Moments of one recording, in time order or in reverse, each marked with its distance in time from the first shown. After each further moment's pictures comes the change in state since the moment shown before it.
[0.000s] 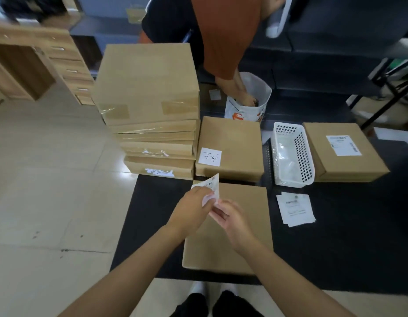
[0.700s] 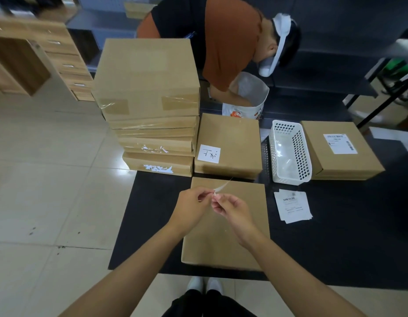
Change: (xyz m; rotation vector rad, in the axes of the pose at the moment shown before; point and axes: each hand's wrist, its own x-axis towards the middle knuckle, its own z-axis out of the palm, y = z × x) left_hand -0.008 0.005 0.002 -0.370 0.127 -0.078; right_hand -0.006 -0.006 -0.003 -0.358 -0.003 -0.157
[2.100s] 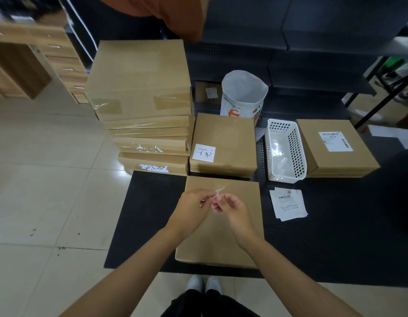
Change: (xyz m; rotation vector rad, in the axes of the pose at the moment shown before) left_hand -0.013 0.013 0.015 0.164 -0.019 0.201; right_hand -0.011 0.004 -0.019 -0.139 0.006 -0.096
